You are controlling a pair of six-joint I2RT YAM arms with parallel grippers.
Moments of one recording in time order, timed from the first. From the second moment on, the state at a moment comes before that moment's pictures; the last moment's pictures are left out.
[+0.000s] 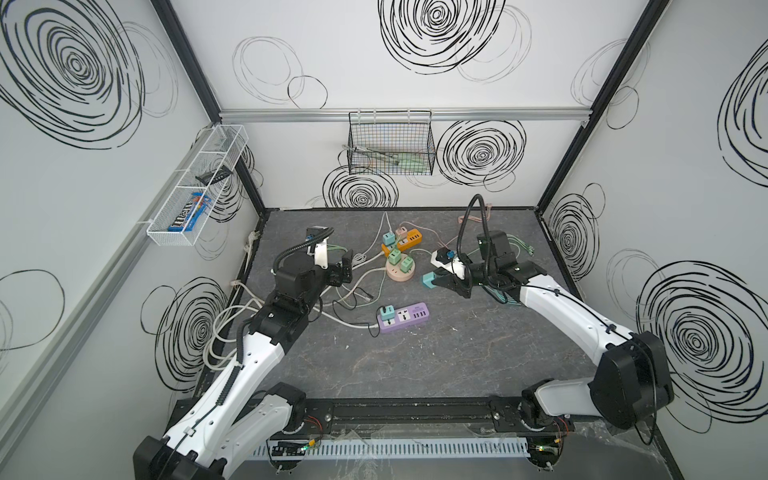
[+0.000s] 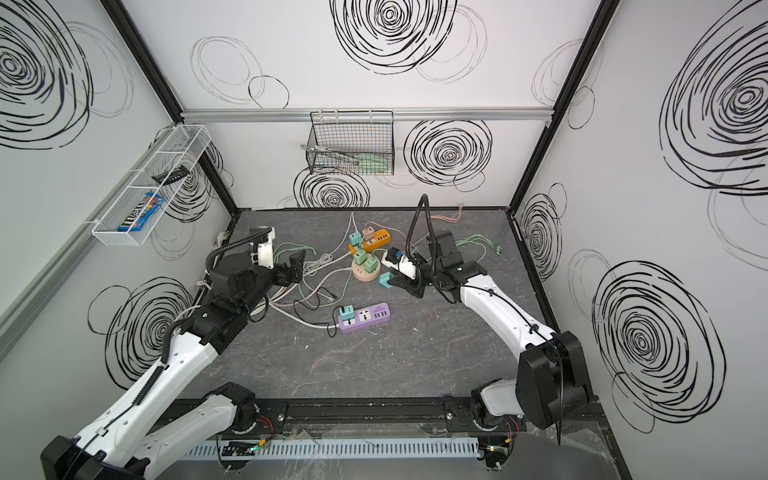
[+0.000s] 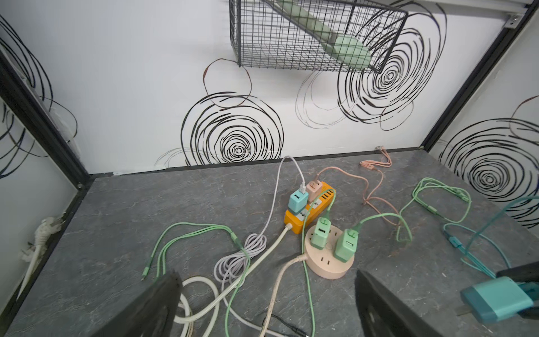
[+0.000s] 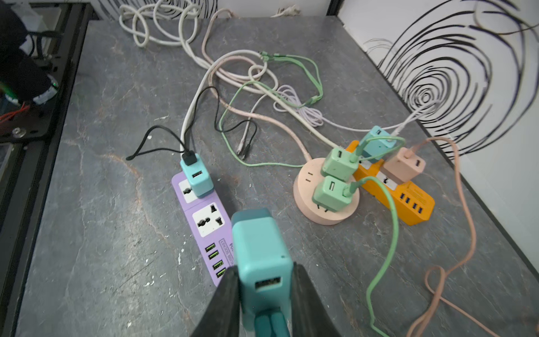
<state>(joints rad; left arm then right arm) -0.33 0.89 0.76 -0.14 -0.13 -0.11 0.42 1.39 1.04 -0.47 -0.63 -0.76</state>
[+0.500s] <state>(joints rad) -0.26 0.85 0.65 -0.09 -0.17 -0.13 0.63 1.55 1.22 -0.77 -0.38 -1.01</state>
